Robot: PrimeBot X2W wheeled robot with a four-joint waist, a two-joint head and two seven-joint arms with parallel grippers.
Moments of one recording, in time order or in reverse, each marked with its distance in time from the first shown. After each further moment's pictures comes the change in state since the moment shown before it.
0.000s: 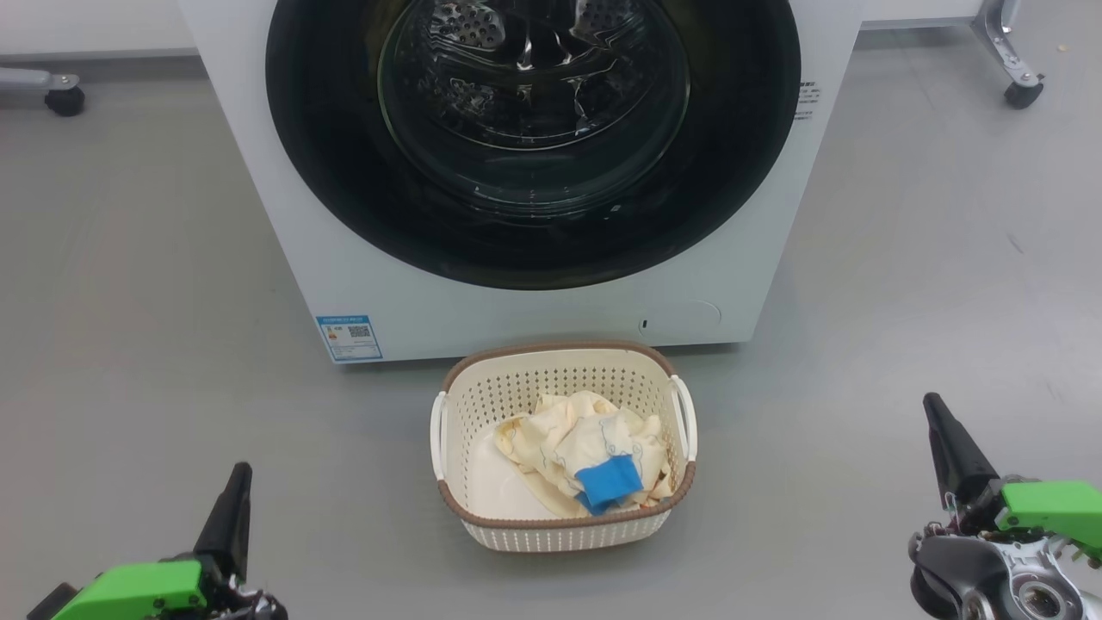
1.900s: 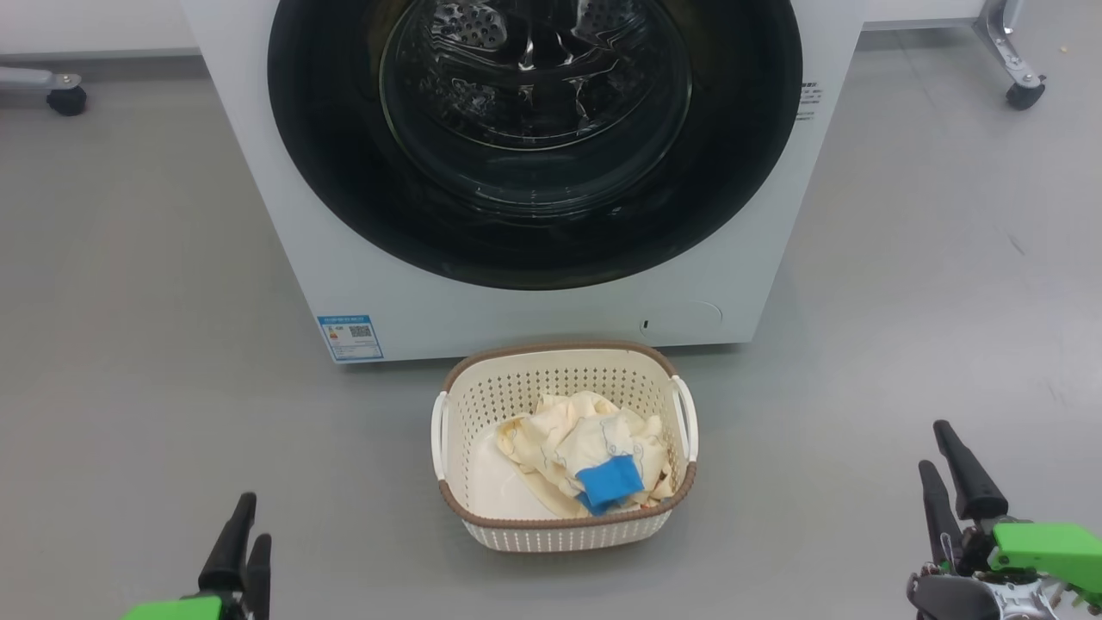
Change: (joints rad) left arm 0.050 -0.014 -0.024 0.065 -0.001 0.007 -0.045; right arm 0.064 0.017 0.000 0.019 -0.029 0.000 -0.044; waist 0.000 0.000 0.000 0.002
